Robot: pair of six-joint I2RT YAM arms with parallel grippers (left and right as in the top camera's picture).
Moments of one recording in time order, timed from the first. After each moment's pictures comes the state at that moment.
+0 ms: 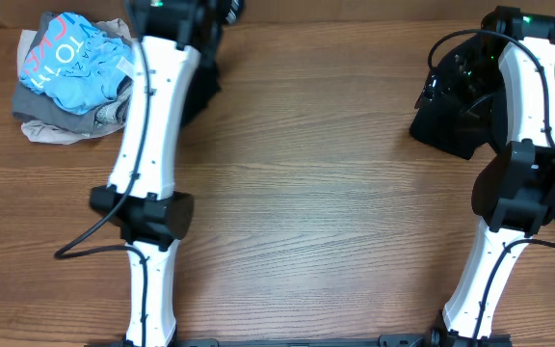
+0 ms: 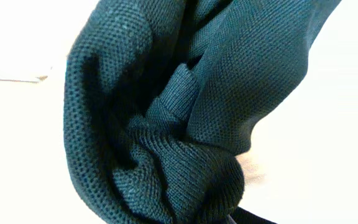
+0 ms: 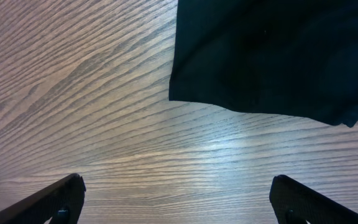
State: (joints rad) left arm -0.23 2.31 2.79 -1.51 -0.43 0.15; right arm -0.18 2.36 2.30 -1.55 -0.26 0.20
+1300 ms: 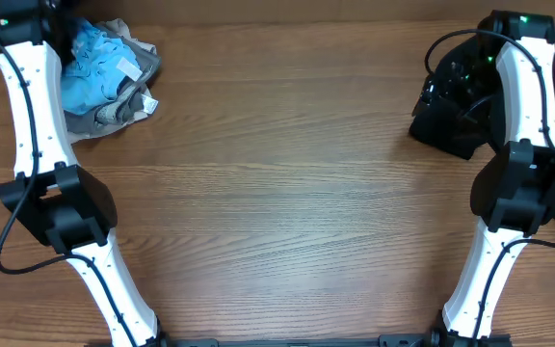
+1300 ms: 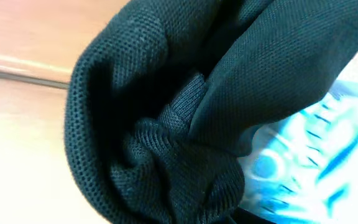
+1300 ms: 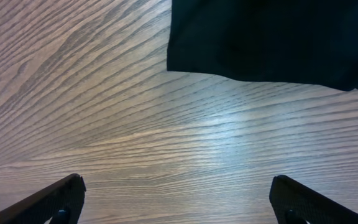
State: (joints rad) left arm 0.27 2.31 2.40 -0.75 -0.28 0.68; right arm -0.17 2.36 2.30 -1.63 -0.27 0.22
